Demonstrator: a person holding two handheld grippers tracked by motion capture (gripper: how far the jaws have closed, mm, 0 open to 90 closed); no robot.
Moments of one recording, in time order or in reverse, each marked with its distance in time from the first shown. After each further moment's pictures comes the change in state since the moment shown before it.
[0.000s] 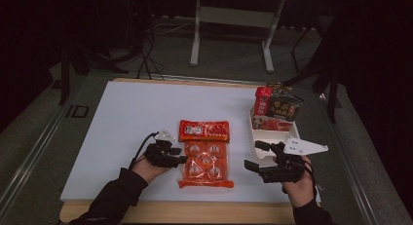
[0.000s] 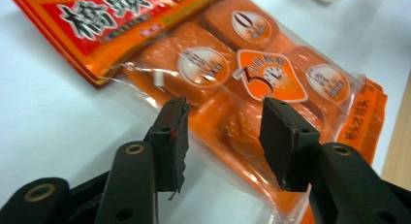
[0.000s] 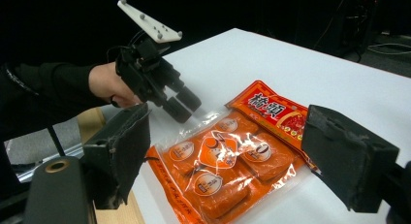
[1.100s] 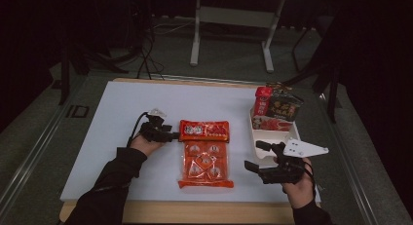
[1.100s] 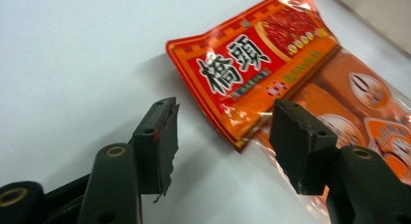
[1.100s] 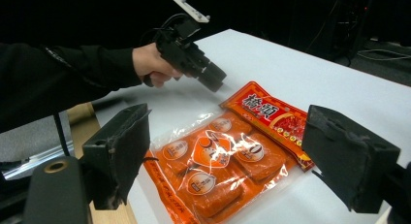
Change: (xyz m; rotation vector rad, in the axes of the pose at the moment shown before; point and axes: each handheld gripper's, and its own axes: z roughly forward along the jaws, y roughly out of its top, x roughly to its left) left arm 0.079 0.027 0.018 -0.049 0.093 -0.091; right arm 0.003 -0.001 0.000 -0.001 -0.026 -0.032
